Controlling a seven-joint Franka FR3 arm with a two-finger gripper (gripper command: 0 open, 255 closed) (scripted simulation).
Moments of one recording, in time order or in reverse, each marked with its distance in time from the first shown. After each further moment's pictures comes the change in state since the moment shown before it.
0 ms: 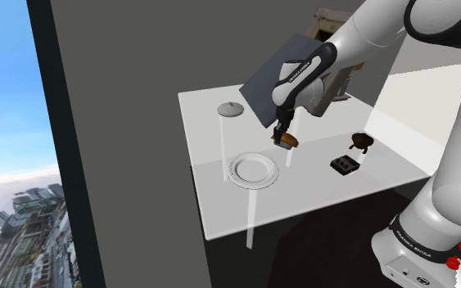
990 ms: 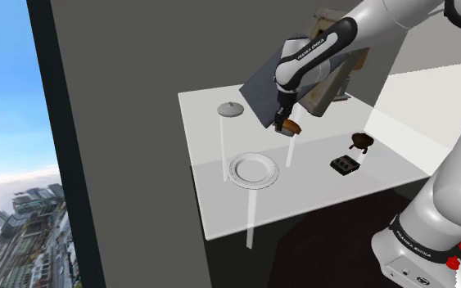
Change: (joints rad) arm 0.016 -0.147 -0.012 0.026 -0.049 -0.170 0.046
